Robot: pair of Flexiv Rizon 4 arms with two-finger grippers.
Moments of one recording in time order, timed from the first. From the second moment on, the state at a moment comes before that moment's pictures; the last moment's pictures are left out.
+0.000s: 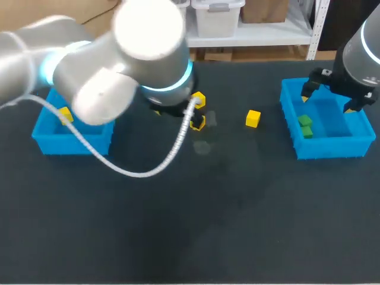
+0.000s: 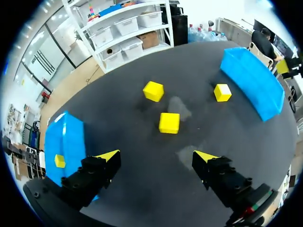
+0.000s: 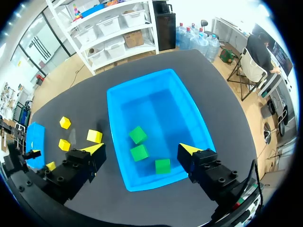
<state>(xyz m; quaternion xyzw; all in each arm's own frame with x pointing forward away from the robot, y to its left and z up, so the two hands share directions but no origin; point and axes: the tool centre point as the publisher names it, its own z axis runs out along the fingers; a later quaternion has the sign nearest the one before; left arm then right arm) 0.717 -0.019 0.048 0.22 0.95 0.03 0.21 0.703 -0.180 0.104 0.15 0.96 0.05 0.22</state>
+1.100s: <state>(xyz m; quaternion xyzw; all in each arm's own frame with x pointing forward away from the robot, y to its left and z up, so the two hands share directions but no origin) 0.769 -0.033 -0.015 0.18 0.97 0.06 0.17 0.703 -0.180 0.104 0.15 0.96 0.05 0.22</state>
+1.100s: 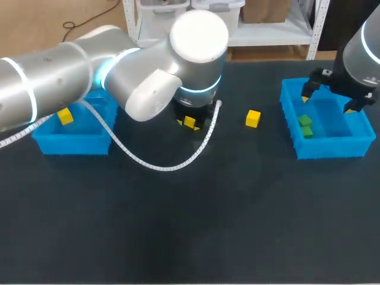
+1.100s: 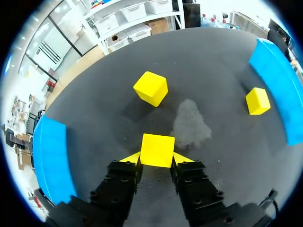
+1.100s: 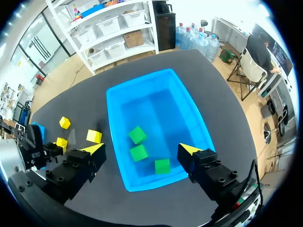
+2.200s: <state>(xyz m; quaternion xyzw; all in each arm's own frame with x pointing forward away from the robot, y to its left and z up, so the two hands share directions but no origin) 0.756 0.237 0.101 -0.06 0.96 0.06 0.27 0.703 -0.180 0.104 0.15 0.96 0.05 0.22</state>
